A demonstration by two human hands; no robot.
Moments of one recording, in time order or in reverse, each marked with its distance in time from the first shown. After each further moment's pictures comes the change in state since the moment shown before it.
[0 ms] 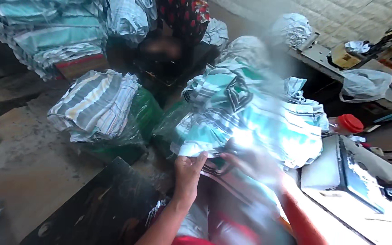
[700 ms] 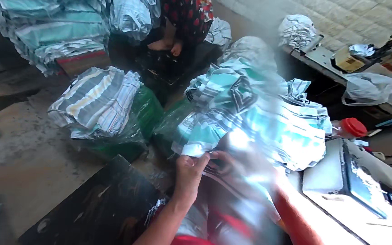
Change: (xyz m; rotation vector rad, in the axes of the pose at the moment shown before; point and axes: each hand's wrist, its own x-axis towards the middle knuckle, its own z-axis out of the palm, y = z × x) left_hand -0.001 0.005 -0.003 0.000 -0.053 0.004; right_hand 0.022 -0.017 0.008 -0.001 -0.004 -0.061
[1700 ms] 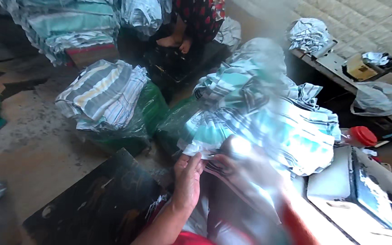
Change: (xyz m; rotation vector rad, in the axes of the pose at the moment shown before) left_hand -0.011 -0.001 -0.012 -0.332 0.130 -0.118; right_hand 0.003 -0.006 0.007 -0.036 -0.081 0.065
